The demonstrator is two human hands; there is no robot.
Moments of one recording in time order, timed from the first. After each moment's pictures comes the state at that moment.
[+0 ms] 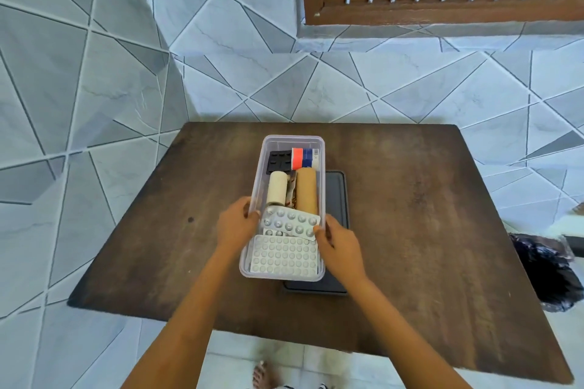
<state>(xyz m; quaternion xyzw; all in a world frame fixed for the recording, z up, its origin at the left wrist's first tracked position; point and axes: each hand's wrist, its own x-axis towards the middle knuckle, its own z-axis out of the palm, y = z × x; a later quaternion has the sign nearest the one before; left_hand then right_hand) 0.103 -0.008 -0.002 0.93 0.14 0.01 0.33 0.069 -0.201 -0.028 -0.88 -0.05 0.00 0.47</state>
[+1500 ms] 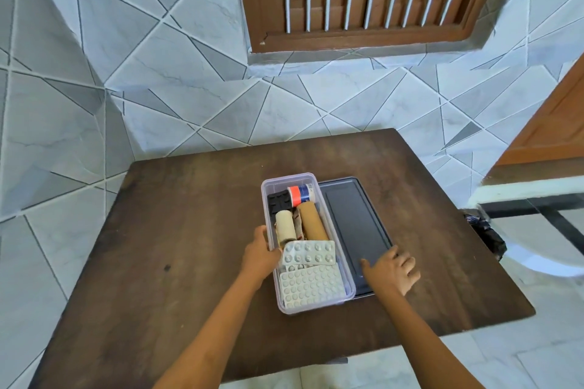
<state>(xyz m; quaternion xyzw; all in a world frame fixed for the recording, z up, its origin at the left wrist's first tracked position) 0.111 -0.021 -0.022 0.87 0.05 -0.19 0.45 0.044 -0.238 -0.067 -0.90 0.41 0.09 0.14</state>
